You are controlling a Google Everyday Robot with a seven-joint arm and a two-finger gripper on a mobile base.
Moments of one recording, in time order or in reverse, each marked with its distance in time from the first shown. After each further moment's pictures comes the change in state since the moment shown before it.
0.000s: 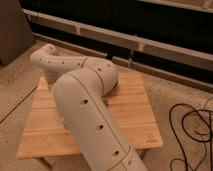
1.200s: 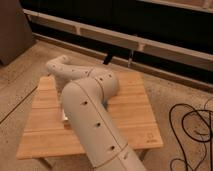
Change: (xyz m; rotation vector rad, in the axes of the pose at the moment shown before) arm 0.021 -0.024 0.088 -0.071 0.194 0.154
